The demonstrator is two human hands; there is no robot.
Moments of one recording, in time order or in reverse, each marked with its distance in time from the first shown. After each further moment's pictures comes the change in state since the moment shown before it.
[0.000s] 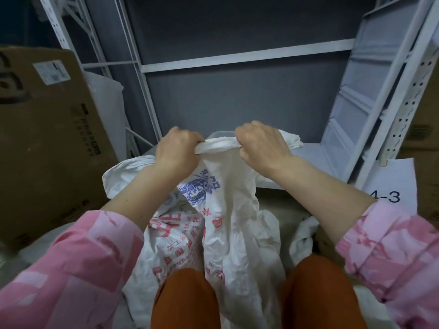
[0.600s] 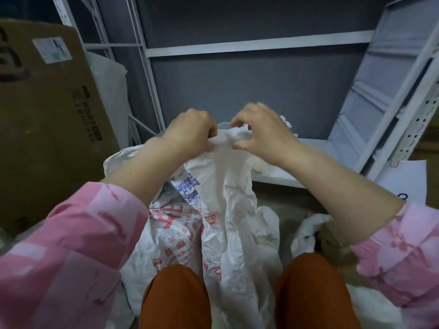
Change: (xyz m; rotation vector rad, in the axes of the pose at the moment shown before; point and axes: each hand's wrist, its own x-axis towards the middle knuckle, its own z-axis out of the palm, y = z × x) left_hand 0.023 -0.003 -0.011 -0.020 -0.223 -0.002; right_hand 0.020 -0.009 -0.001 0.400 -0.093 0.025
